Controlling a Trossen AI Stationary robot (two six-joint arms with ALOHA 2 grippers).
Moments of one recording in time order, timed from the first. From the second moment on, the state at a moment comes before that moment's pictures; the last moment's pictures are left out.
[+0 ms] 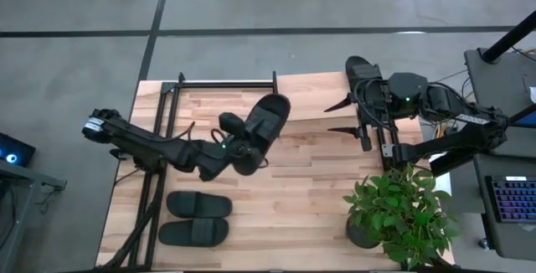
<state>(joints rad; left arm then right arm) -0.32 1.43 1.23 0.20 -1.15 1.24 -0.06 1.01 1.34 -0.62 -0.14 -0.42</state>
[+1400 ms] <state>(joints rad) -0.23 1.46 1.23 0.27 -0.82 1.10 0.10 1.23 1.33 -0.45 0.45 -1.41</state>
